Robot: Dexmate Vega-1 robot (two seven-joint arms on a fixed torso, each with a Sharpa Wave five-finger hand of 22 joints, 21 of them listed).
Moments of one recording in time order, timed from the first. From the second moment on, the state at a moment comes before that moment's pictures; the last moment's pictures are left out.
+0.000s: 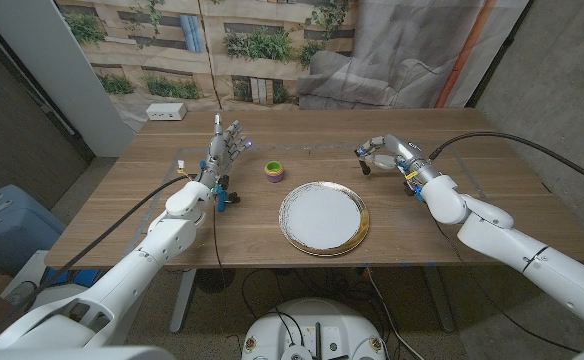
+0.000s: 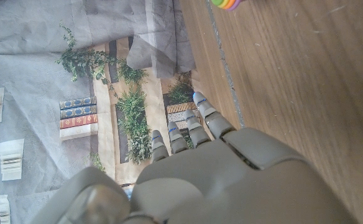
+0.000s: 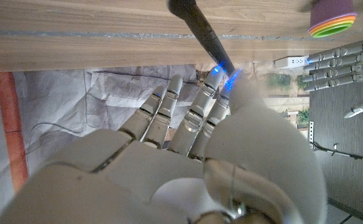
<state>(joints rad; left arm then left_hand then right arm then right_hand) 0.84 0.51 0.37 -1.30 -0.65 -0.29 -0.03 0.01 0.07 -0.13 0.14 0.21 0.06 -0.21 0.19 0.19 0.09 -0.15 0.20 0.19 0.17 -0.04 0.18 0.18 0.33 0.02 0.20 0.18 -0.95 -0.86 -0.49 -1.80 -0.34 -0.06 -0.27 0.98 0.11 0.30 -0.16 0.20 0.94 -0.22 0.54 0.19 1.09 -0.22 0.23 0.26 0.50 -0.05 0.50 0.33 0.41 -0.04 0.20 0.17</state>
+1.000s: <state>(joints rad) 0.84 0.51 0.37 -1.30 -0.65 -0.29 -0.03 0.01 0.07 -0.13 0.14 0.21 0.06 -0.21 0.19 0.19 0.09 -0.15 0.20 0.19 0.17 -0.04 0.18 0.18 0.33 0.02 0.20 0.18 -1.03 -1.00 -0.51 -1.98 -0.60 -0.35 -0.21 0.98 0.11 0.30 -0.16 0.20 0.94 -0.21 0.55 0.19 1.09 -0.23 0.23 0.26 0.50 -0.05 0.49 0.33 0.42 -0.05 0.20 0.17</state>
